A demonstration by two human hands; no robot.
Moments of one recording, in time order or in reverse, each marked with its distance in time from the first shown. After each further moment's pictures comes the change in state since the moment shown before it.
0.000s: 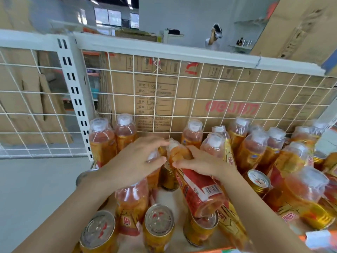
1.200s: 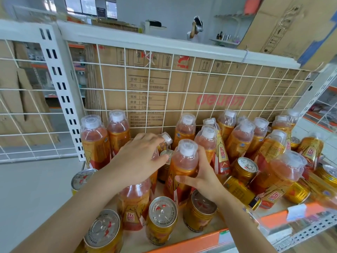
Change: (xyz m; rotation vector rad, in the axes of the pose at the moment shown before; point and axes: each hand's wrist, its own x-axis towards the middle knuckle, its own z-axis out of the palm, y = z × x) left_hand 0.000 0.009 -0.002 0.204 -0.123 -0.053; right_hand -0.025 0.044 0.060 0.472 0.350 -0.416
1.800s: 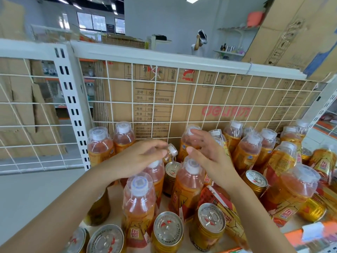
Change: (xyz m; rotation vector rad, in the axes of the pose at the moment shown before) left_hand 0.017 -0.029 -0.014 -0.520 -0.087 0.044; right_hand 0.032 -0.052 -0.018 -0.091 0.130 -0.114
